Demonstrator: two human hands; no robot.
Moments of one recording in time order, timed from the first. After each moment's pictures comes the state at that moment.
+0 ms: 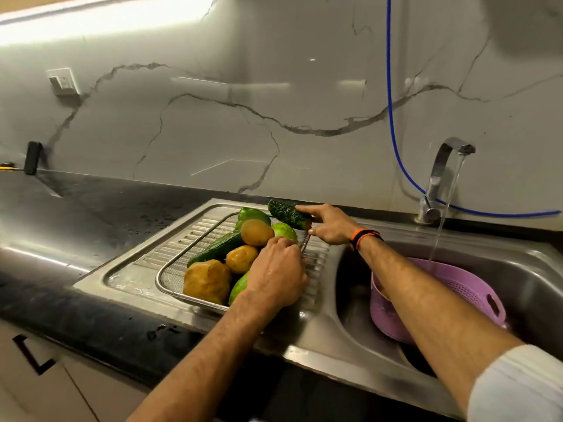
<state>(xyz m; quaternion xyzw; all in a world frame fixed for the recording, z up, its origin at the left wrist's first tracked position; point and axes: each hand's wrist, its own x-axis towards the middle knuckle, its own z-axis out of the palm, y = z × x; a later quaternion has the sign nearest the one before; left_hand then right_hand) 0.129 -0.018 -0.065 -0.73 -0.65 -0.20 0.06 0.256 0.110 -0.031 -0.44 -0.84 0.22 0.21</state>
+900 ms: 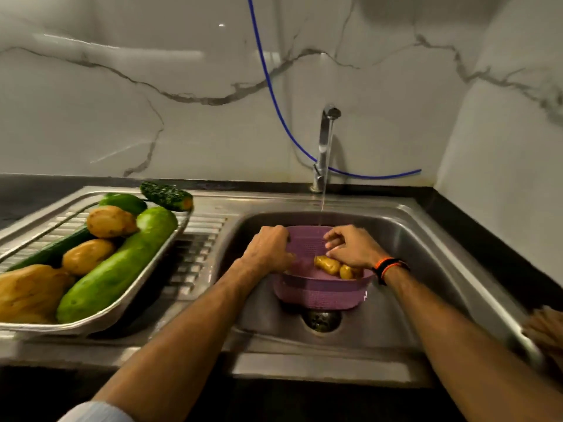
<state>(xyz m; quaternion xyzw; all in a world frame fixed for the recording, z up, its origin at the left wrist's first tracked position) 0.302 0.062 -0.095 -0.78 -0.60 -0.13 -0.12 0.501 0.073 -0.112 -0.65 -0.69 0.22 0.22</state>
